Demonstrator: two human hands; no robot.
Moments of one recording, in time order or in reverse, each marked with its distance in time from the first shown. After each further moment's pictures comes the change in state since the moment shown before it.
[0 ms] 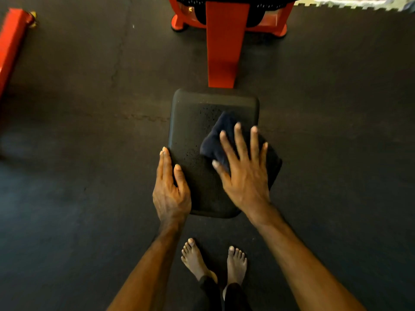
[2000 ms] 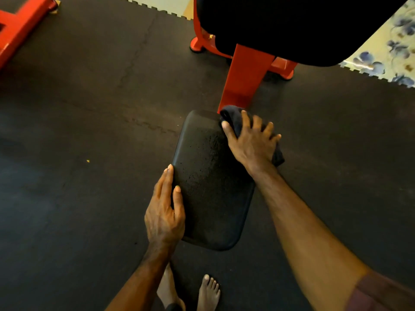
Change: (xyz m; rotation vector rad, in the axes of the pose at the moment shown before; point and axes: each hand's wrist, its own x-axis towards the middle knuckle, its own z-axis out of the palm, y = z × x) left_hand 0.002 0.001 -0.001 -0.038 -0.029 -0.022; right_hand 0.170 0.006 -0.033 -0.107 -0.166 0.240
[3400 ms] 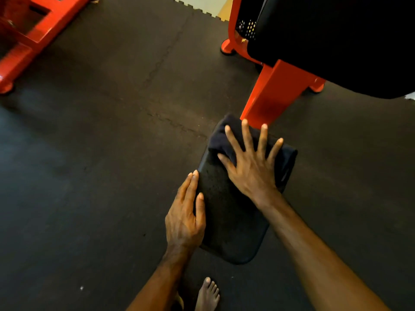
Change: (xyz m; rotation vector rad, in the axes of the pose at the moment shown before) left_hand 0.004 0.000 -0.003 -0.019 0.010 0.004; right_hand -0.035 -0.043 0.028 -0.220 0.181 -0.459
